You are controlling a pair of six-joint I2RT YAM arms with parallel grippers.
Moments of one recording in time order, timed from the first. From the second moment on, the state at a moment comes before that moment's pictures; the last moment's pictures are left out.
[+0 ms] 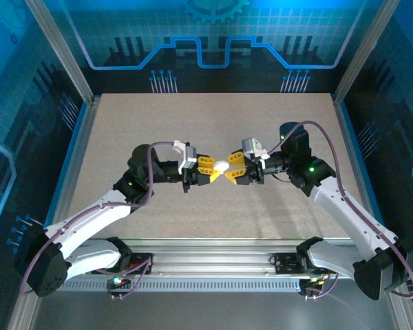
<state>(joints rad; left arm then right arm) -0.61 1.11 0.74 0.44 0.83 -0.08 0.44 1.10 0.99 -0.29 -1.12 -0.42</state>
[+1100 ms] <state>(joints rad) -0.63 1.04 0.82 -0.16 0.73 0.32 0.57 1.15 1.24 -0.91 -0.69 -0.81</state>
